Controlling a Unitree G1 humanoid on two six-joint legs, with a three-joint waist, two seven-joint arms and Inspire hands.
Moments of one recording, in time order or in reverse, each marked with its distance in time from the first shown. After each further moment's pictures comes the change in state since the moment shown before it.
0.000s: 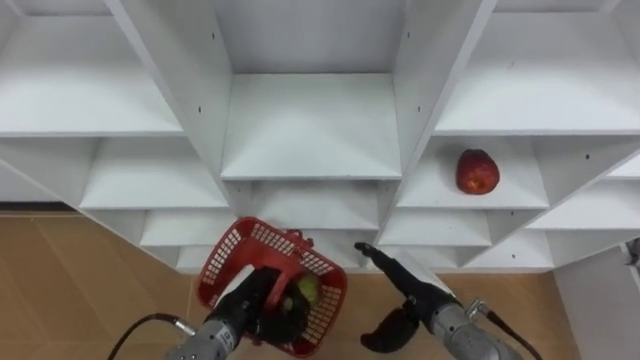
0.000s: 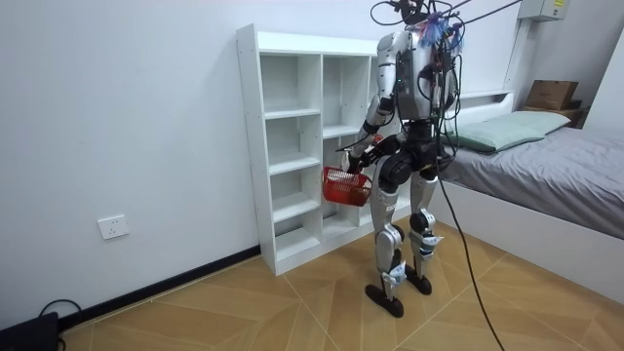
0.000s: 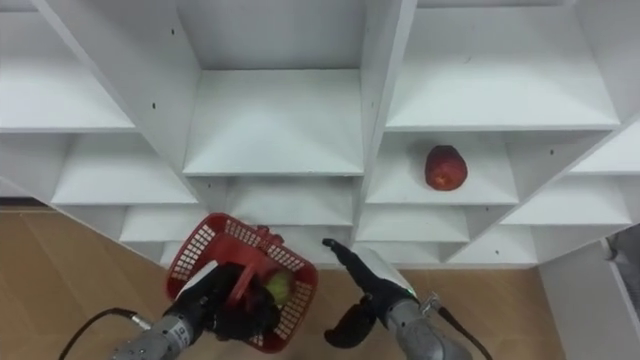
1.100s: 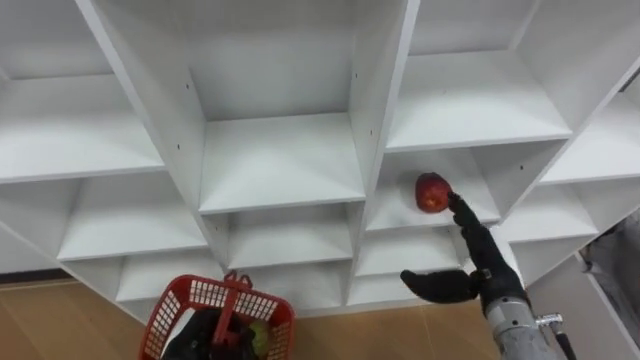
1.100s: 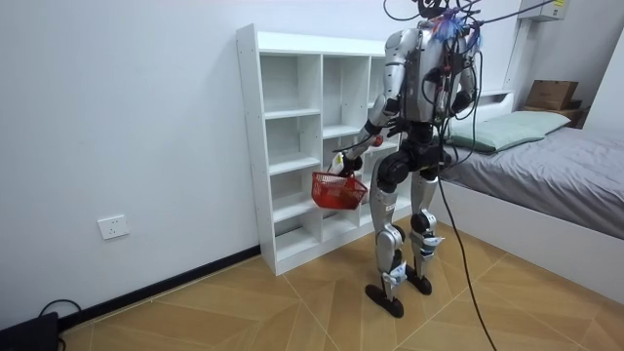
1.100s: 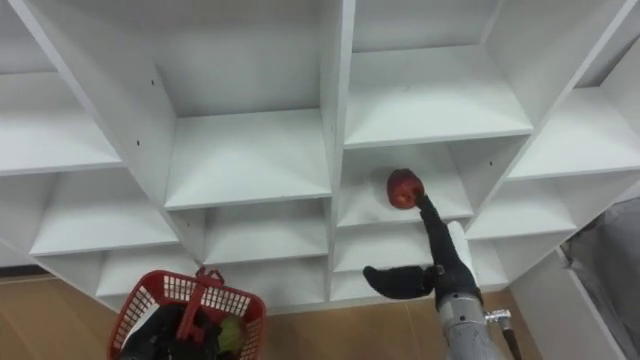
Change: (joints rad) left arm 0.107 0.004 0.188 0.088 0.001 0.007 0.092; right arm 0.164 0.002 -0.261 -0.238 0.286 -0.007 -0.185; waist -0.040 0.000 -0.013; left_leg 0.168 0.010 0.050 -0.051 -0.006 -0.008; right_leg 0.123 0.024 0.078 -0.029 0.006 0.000
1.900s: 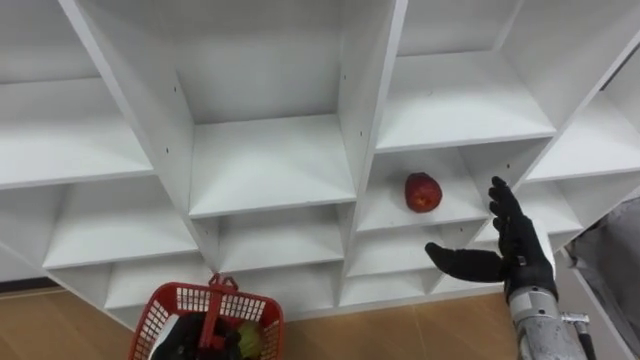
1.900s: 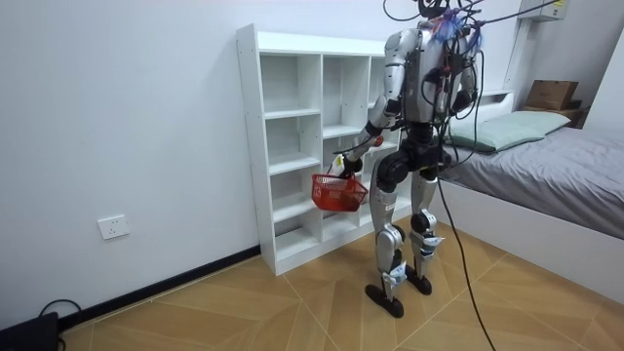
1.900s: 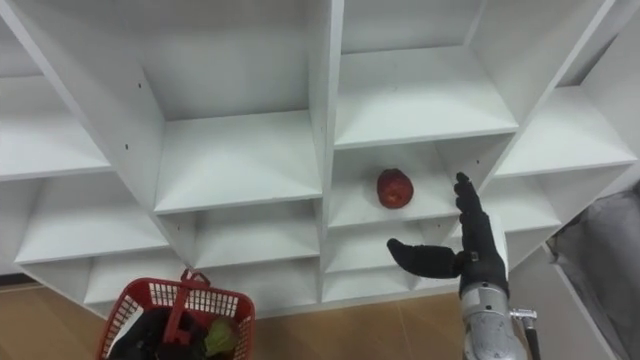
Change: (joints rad) left arm 0.031 0.001 0.018 -0.001 0.001 0.014 -0.005; right arm -0.018 -0.003 -0.046 0.027 0.182 0.002 -0.028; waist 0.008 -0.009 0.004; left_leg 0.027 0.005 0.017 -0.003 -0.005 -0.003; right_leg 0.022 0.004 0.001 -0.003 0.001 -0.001
